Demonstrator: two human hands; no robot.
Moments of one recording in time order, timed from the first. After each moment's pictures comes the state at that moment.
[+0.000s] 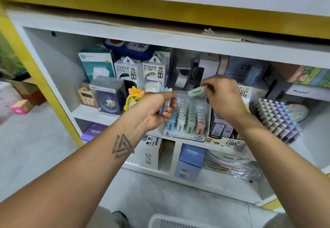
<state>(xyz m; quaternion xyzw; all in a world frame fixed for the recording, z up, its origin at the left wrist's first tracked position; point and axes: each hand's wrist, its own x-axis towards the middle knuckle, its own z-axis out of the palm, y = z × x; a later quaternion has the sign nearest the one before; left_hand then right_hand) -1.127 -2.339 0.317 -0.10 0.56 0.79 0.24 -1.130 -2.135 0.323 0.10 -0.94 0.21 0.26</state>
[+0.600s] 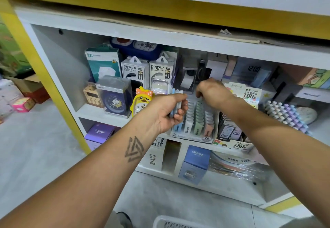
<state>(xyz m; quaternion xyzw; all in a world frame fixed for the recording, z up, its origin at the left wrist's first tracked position) -1.123 -2.338 0.321 -0.11 0.54 0.79 0.26 -1.185 -2.165 0.328 0.09 -1.00 -0.01 0.02</state>
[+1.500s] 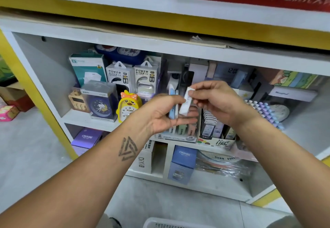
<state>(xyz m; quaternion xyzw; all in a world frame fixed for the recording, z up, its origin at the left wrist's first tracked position) -1.106 -2.313 0.336 -0.02 0.51 0.80 0.32 -1.104 -2.140 0.351 0.00 -0.73 0.69 -0.02</state>
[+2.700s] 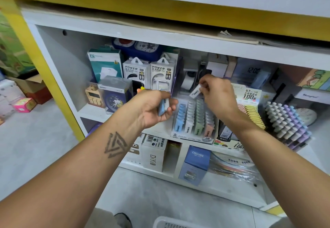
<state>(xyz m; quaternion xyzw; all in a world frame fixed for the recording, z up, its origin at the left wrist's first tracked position) -1.120 -2.373 0.334 -0.13 0.55 0.79 0.23 -1.158 -2.163 0.313 0.07 -0.95 0.17 0.26</state>
